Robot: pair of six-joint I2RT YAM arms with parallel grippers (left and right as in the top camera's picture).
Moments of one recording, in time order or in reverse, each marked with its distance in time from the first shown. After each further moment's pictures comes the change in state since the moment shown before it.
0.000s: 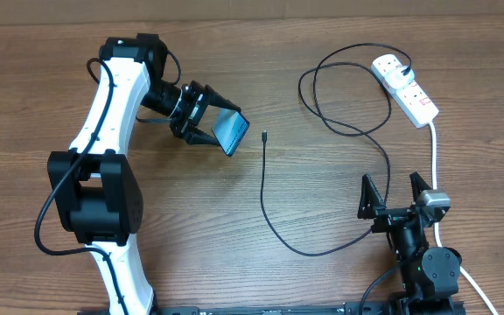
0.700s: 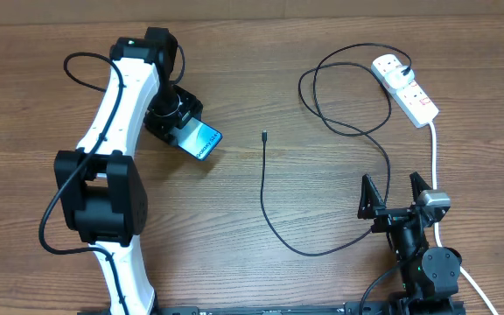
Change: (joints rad) left arm -0.038 0.000 0.000 0.115 -0.746 -0.310; right arm 0.000 0.000 0.000 0.000 0.000 0.000
